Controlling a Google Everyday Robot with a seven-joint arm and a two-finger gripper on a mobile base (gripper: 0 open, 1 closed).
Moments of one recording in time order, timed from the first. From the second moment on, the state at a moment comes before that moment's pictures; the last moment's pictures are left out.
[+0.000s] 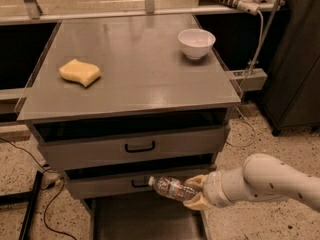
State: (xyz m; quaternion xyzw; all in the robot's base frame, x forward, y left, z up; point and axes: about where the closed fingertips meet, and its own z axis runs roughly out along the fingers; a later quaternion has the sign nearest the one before) arm 0.429 -0.108 0.565 -0.60 0.72 0.19 0.29
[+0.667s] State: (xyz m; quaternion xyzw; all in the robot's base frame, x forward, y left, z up) arm 0.422 -0.103 0.457 -0.61 0.71 0.18 0.30
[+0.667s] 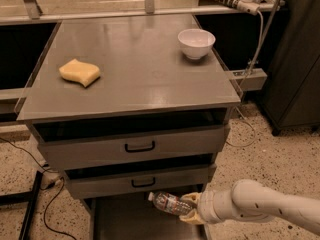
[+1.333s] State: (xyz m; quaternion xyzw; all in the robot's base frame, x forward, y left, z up) arm 0.422 -0.098 0.404 -0.58 0.73 0.19 0.29
